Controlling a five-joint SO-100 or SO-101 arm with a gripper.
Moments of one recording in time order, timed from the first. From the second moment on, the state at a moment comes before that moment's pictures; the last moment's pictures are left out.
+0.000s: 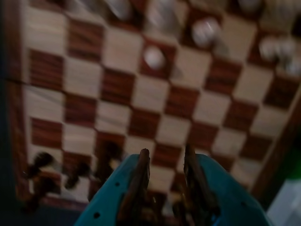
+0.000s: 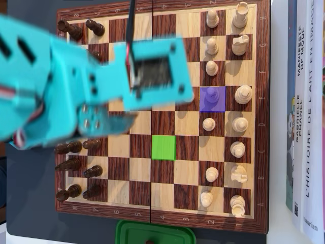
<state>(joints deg) -7.9 101.3 85.3 84.1 82.5</state>
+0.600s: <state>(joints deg) -11.1 81.6 74.2 76.6 82.9</state>
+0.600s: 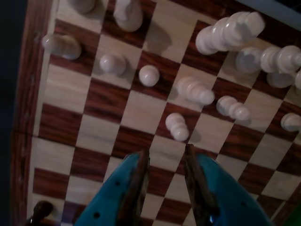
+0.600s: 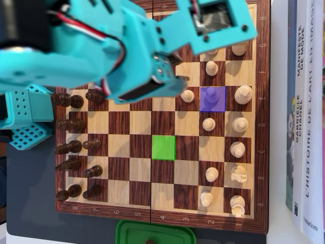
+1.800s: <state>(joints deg) -6.4 65.9 61.4 76.6 82.9</state>
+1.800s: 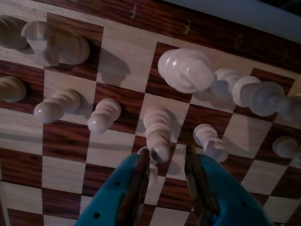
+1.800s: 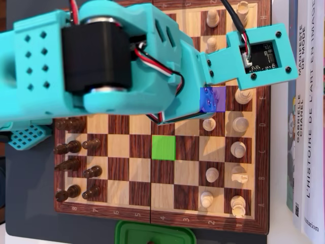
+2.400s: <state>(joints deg) -6.4 63.7 61.3 76.5 82.9</state>
